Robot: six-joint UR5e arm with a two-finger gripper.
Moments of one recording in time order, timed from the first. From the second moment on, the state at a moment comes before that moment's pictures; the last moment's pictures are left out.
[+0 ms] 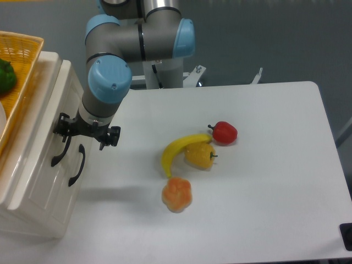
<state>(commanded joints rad) 2.15 -1.83 -1.59 -1.34 1.14 0.18</state>
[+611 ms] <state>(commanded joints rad) 2.15 -1.83 -1.59 -1.34 1.15 0.18</state>
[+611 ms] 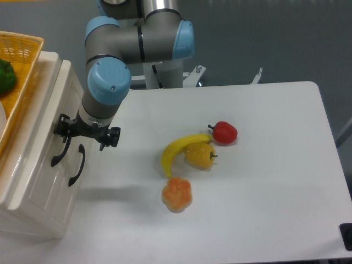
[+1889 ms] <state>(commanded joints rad) 2.16 -1.84 -1.58 -1.34 1.19 0.18</state>
